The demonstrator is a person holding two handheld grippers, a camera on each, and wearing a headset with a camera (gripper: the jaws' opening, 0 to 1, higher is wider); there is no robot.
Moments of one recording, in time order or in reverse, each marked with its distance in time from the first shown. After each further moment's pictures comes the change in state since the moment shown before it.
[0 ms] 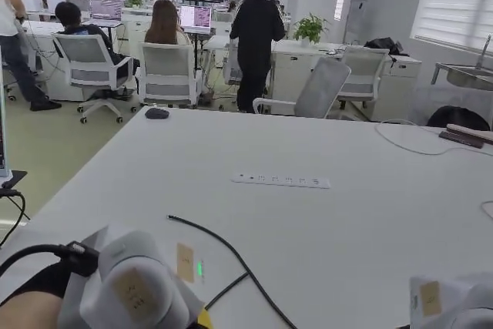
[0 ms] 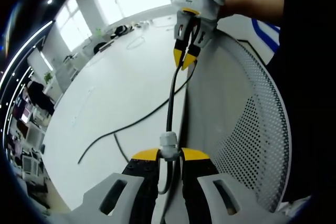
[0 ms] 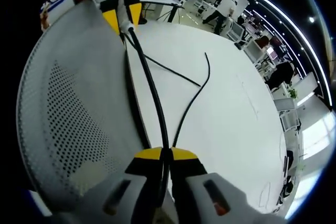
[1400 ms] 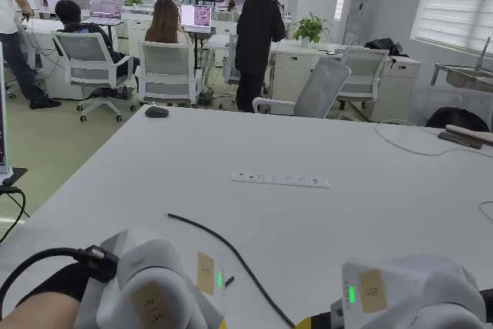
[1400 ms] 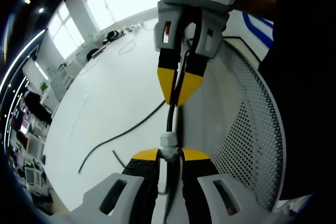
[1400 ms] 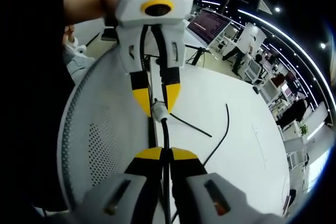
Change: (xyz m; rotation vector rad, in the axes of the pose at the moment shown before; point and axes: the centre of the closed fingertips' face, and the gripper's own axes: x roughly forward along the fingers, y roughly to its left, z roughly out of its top) left arm 0.005 -0.014 0.011 0.071 -0.004 -0.029; right arm -0.013 0.049 0.108 -0.151 -0.265 0.115
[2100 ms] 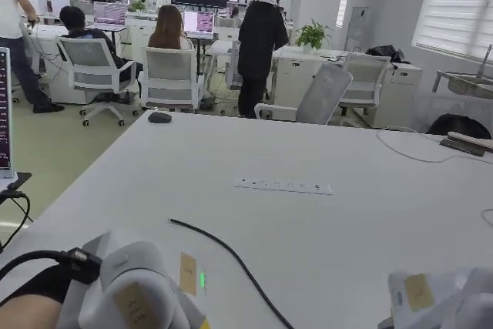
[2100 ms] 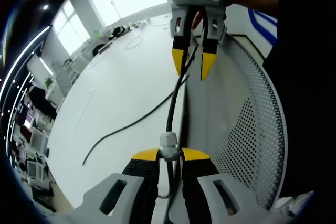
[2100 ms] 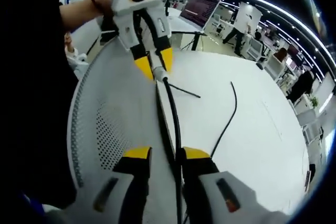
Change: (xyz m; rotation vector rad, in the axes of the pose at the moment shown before) left arm -0.015 0.012 -0.015 -0.033 0.018 0.050; right arm -0.025 -0.005 -0.033 0.223 0.004 0.070
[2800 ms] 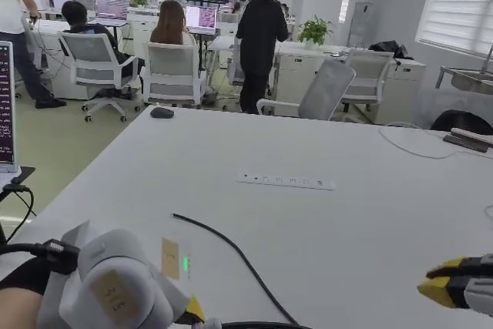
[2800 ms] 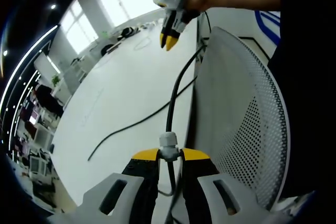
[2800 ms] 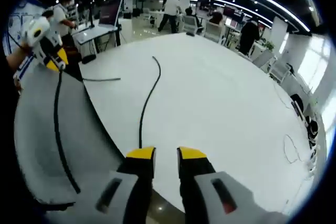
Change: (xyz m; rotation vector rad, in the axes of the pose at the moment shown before) left arm -0.008 0.010 -0.009 -0.018 -0.011 0.057; right arm -0.024 -0.125 -0.148 0.355 0.207 -0.263
